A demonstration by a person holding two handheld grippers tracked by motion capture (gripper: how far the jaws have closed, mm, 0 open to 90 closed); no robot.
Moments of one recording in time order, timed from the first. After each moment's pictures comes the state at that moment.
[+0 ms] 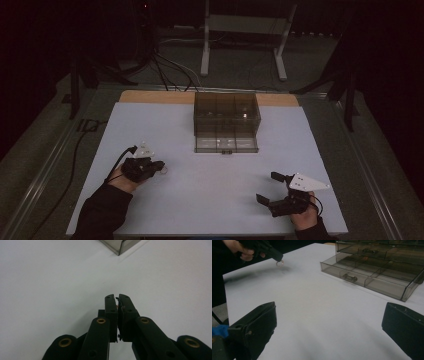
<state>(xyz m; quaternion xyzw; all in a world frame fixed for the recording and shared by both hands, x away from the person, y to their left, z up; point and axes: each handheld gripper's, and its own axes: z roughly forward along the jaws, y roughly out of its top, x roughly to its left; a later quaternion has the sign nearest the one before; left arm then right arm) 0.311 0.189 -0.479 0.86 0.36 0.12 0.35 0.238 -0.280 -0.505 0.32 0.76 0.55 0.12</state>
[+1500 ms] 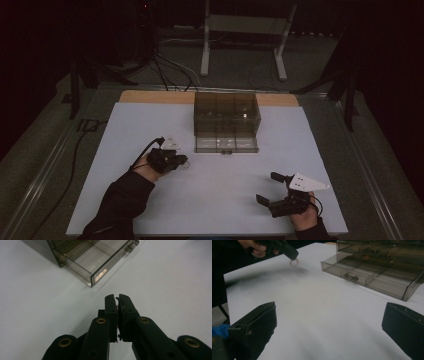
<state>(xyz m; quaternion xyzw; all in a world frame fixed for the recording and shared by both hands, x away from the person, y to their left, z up) 0.337 0.127 -0.470 0.88 0.30 0.10 0.35 0.237 -0.280 -0.505 0.32 0.76 0.55 0.12</state>
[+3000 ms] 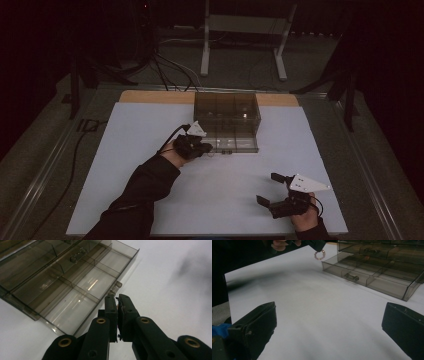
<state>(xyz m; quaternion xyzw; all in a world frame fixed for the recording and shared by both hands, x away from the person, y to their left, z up) 0.374 0.061 -0.454 0.88 0.26 0.08 0.39 0.235 -0.281 -0.505 0.32 0.76 0.55 0.12</state>
